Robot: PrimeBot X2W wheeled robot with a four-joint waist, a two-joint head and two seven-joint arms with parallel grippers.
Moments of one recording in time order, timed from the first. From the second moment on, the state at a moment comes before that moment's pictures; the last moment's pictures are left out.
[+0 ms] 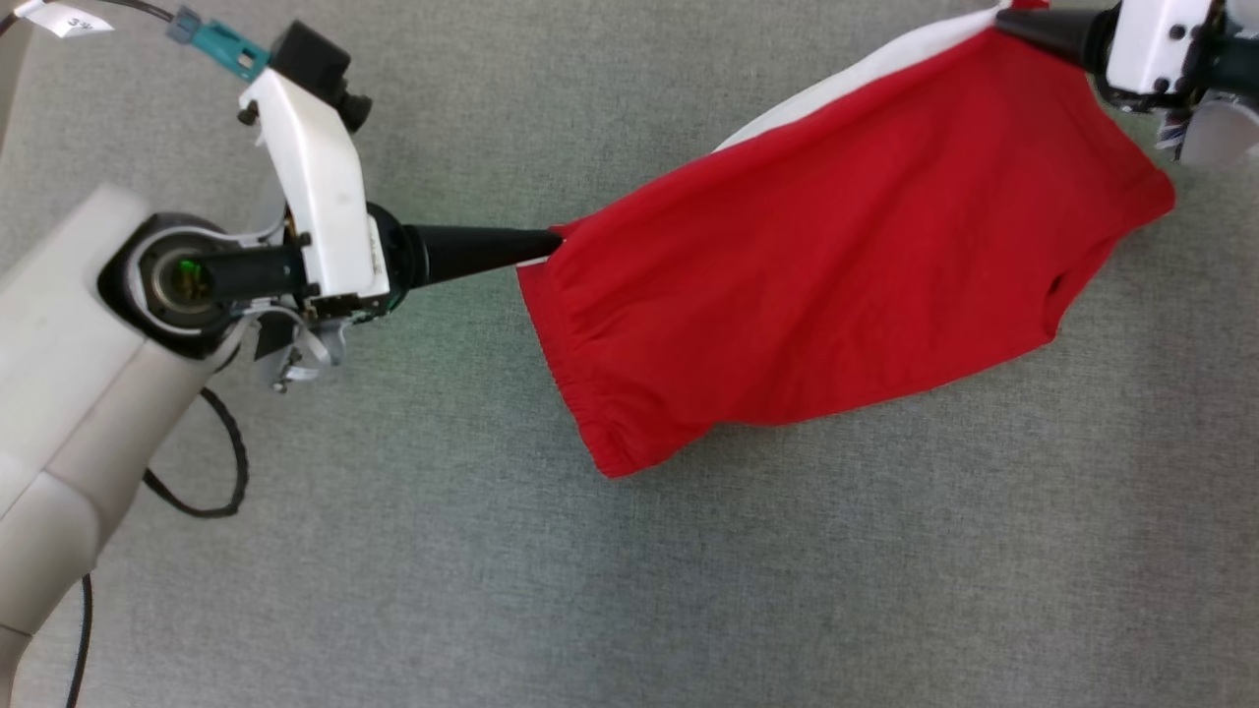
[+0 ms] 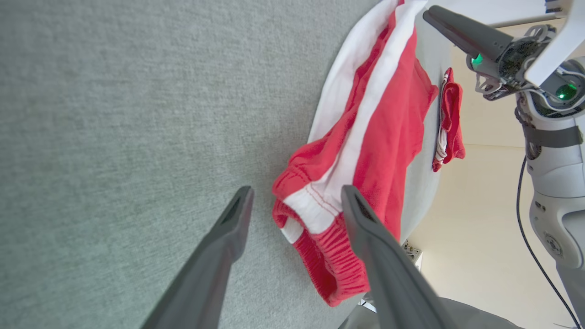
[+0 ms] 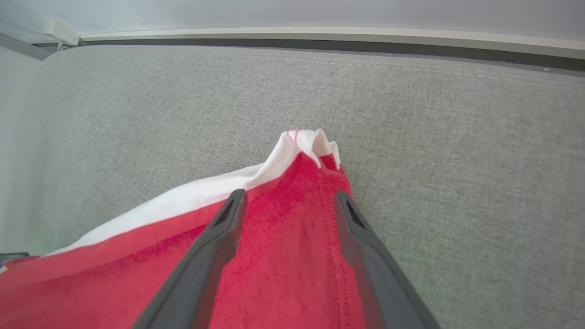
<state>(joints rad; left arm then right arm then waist) -1.20 0.59 -0.93 0.43 -1.75 -0.11 0.79 -1.54 -0.32 0.99 1.06 1.38 0.13 0.71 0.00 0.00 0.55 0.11</state>
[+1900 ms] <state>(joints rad) -0.38 0.22 -0.36 0.15 -0.62 0.01 -0.26 -1.15 -0.42 1.07 1.26 1.28 0.13 0.37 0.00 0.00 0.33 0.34</state>
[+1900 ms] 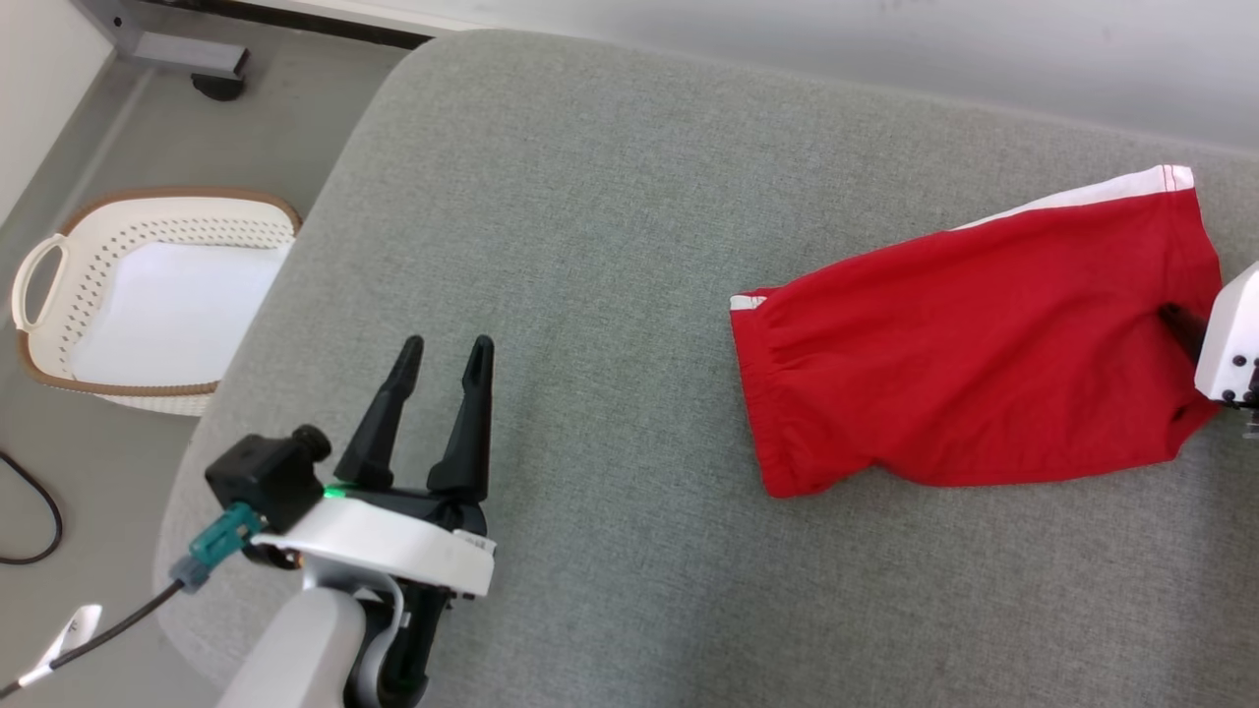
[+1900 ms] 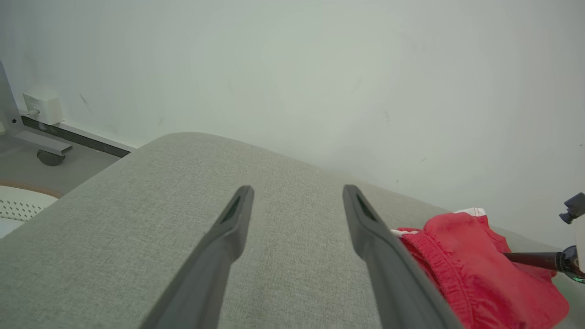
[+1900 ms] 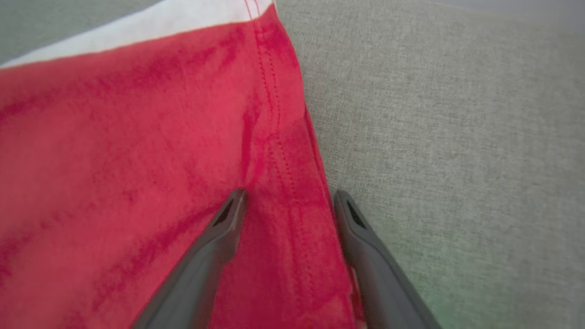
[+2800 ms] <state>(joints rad) -0.31 0.12 -0.27 0.25 -0.49 -0.08 -0.26 -0.99 -0.39 1.00 1.20 1.37 0.13 0.12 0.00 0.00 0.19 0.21</state>
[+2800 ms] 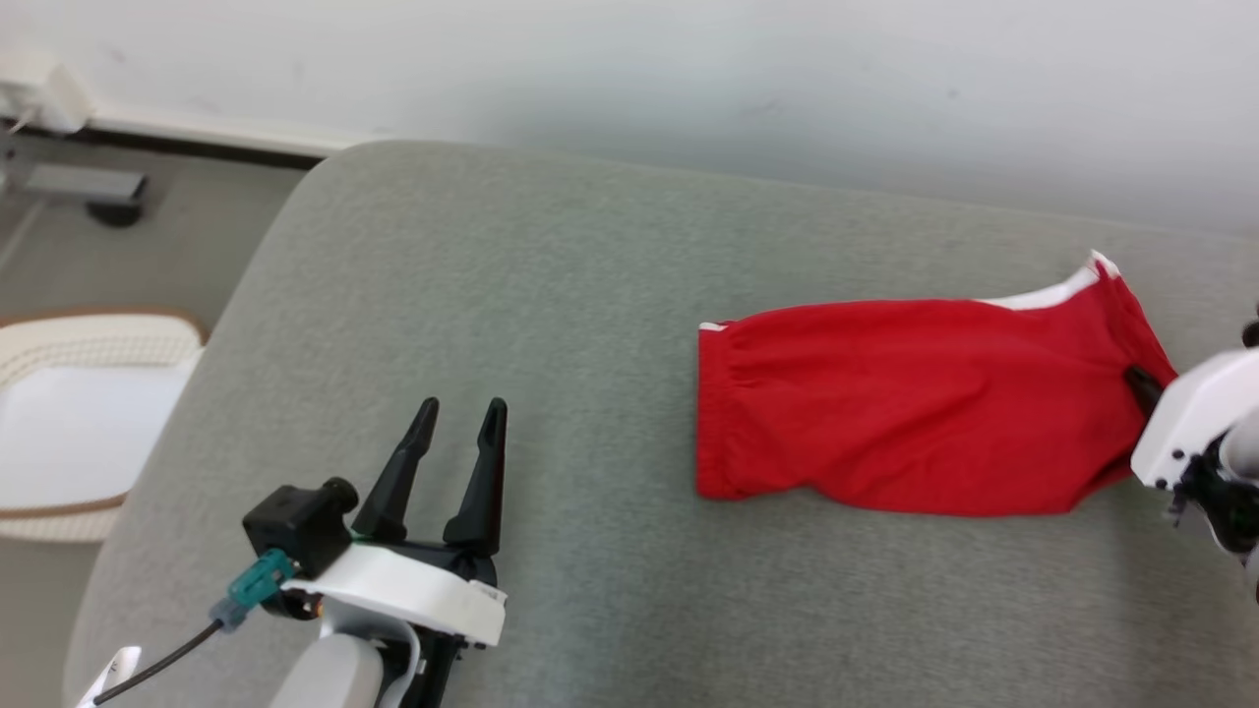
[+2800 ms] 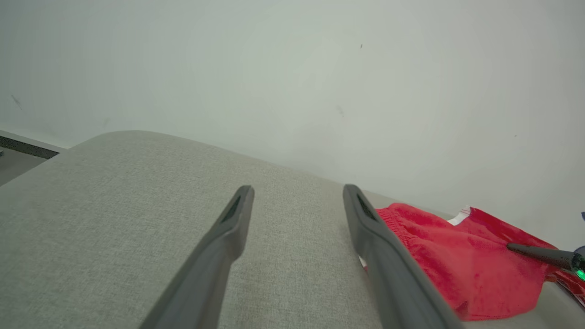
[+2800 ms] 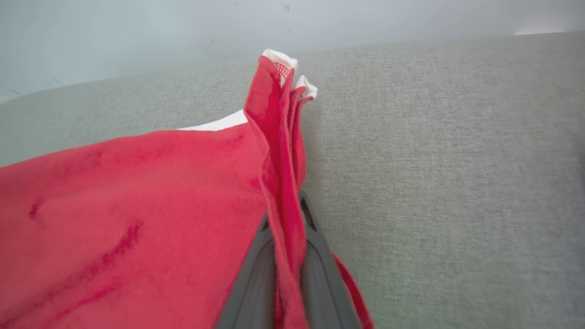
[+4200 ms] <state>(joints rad) -0.21 0.05 -0.16 0.27 -0.34 -0.11 -0.26 -0.94 -0.22 1.07 1.01 1.31 0.13 0.03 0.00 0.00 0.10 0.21</state>
